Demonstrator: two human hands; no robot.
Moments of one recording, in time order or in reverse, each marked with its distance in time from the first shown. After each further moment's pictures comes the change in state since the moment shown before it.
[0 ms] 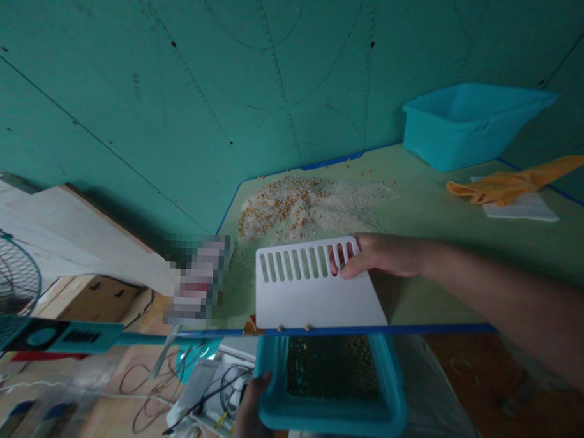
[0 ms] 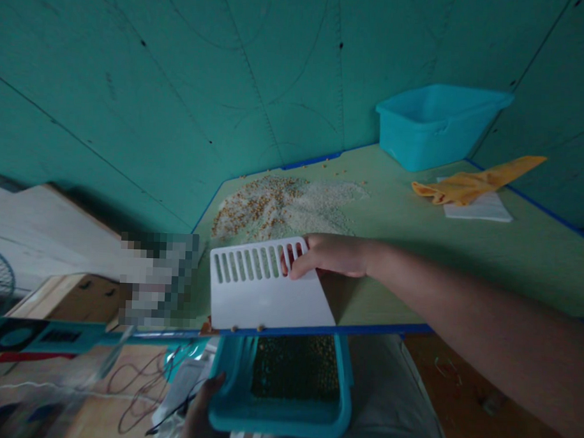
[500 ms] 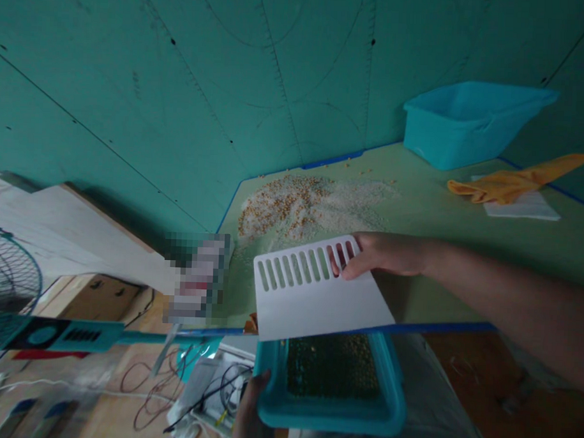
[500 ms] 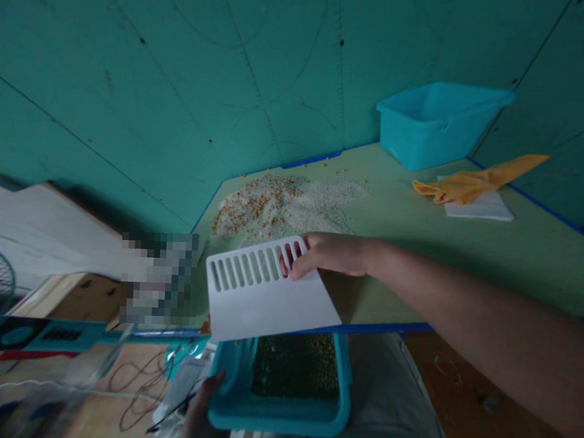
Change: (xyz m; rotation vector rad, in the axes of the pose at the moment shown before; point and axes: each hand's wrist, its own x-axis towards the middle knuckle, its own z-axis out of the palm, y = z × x) left_hand 0.000 0.000 0.002 0.005 -0.041 0.024; right_hand -0.001 -0.001 -0.003 -0.073 -0.066 -0.064
